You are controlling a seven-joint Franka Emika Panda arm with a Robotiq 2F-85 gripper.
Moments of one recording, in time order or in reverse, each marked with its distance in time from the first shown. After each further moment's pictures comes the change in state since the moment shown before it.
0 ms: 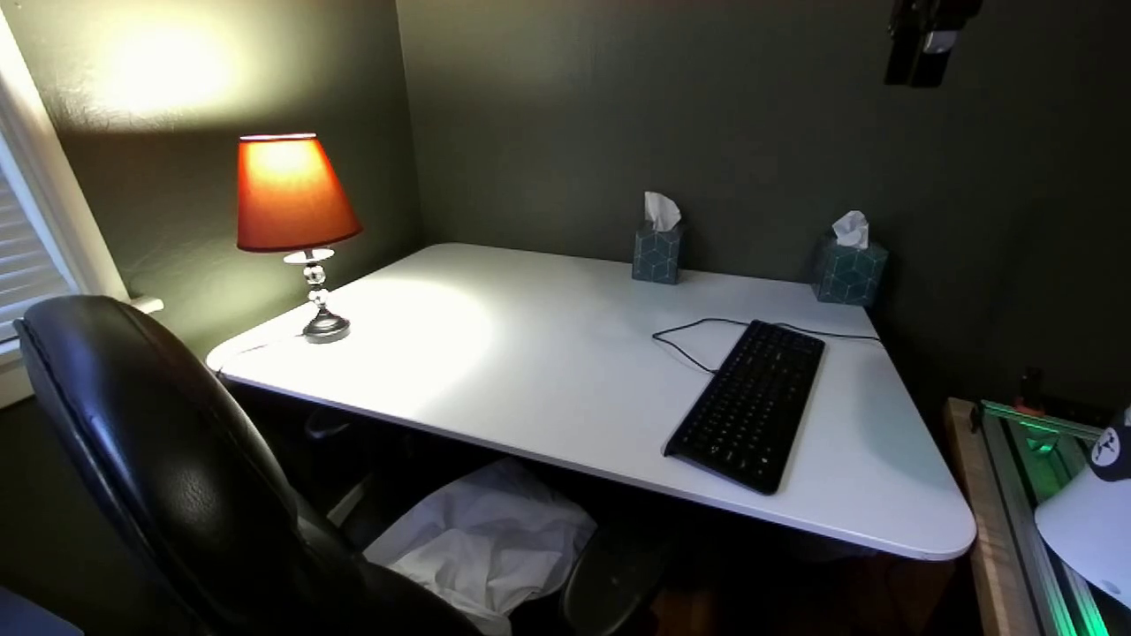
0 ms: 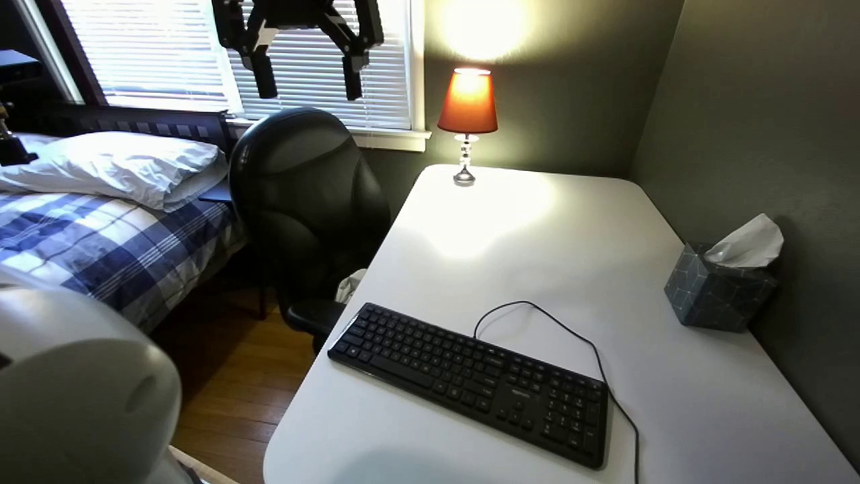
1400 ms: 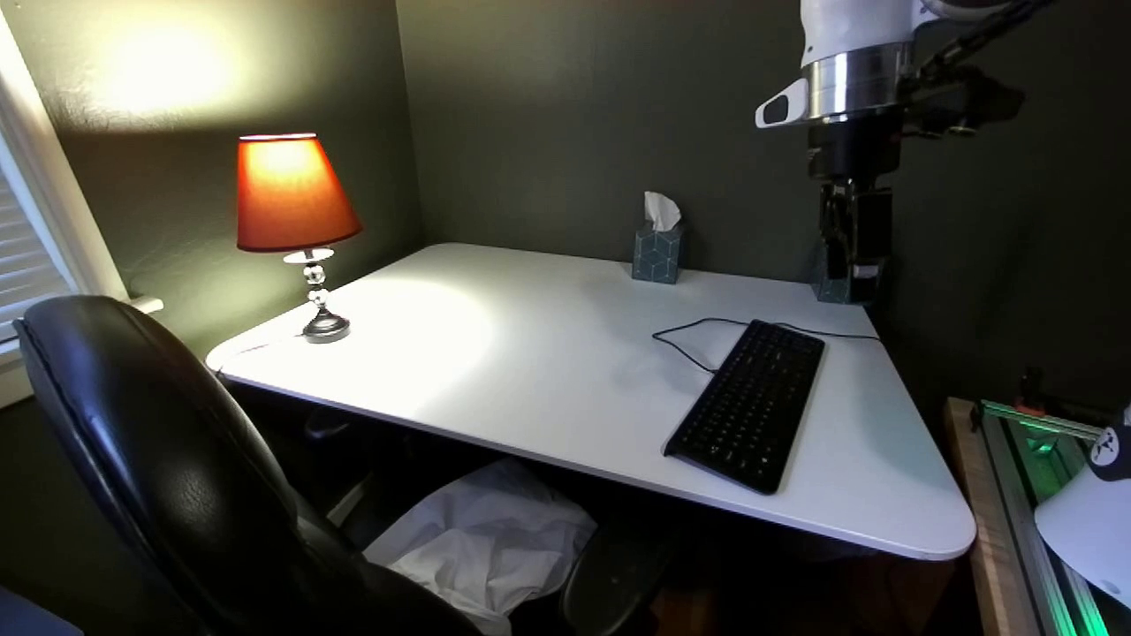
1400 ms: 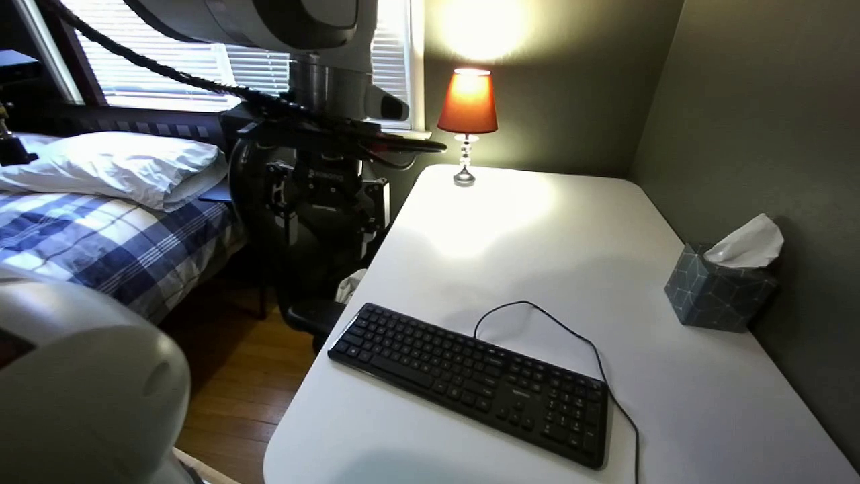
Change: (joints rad) arm 0.050 0.256 -0.072 -0.300 0.069 0.367 -0.096
